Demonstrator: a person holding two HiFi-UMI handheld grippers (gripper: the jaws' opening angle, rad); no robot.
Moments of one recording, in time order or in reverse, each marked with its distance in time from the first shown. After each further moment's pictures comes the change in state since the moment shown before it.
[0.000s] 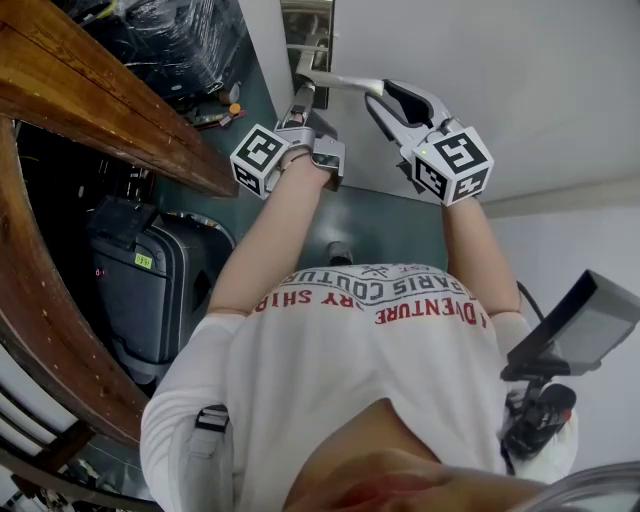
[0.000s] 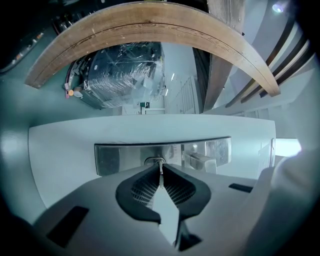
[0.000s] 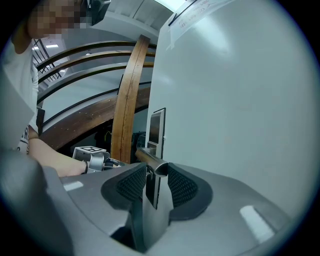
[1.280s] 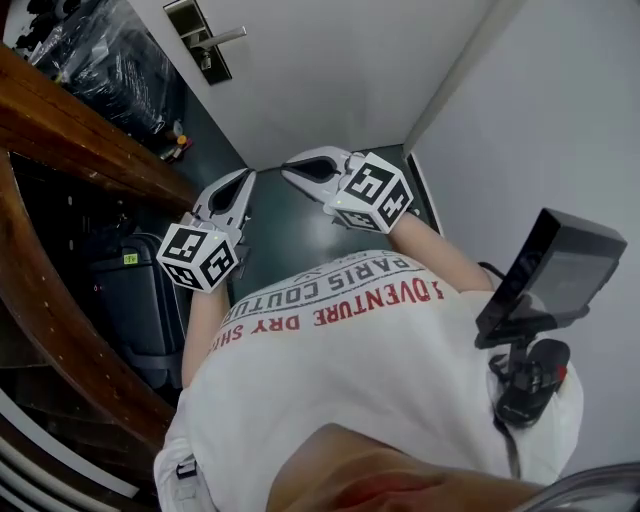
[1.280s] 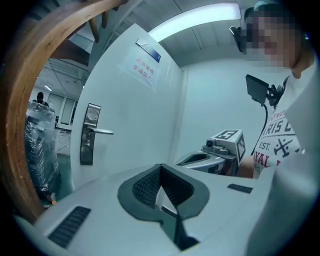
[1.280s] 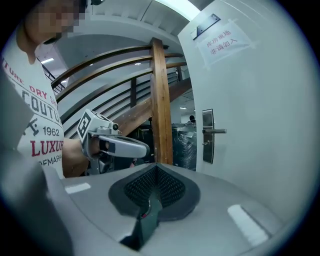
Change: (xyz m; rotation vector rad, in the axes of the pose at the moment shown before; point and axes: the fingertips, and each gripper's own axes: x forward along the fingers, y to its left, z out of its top) left arm -0.354 -0.116 -0.168 1.304 0.722 -0.276; right arm -0.225 0.289 -0.034 0.125 0.100 0.126
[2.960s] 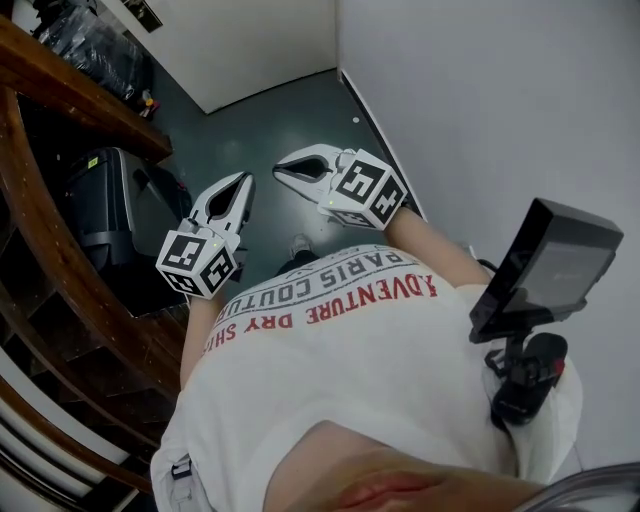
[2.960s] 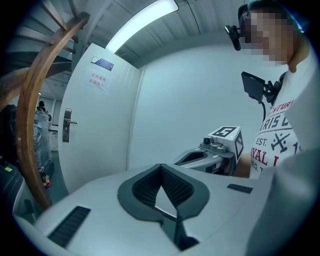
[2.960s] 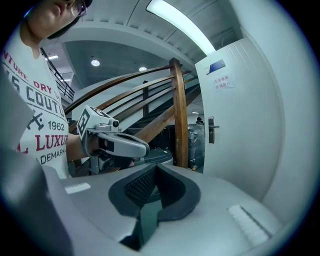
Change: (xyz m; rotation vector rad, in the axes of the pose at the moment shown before) left arm -0.212 -0.526 -0.163 0.074 0.062 -0.061; right arm -0.396 0.404 -0.156 0.000 -0.019 -0.045
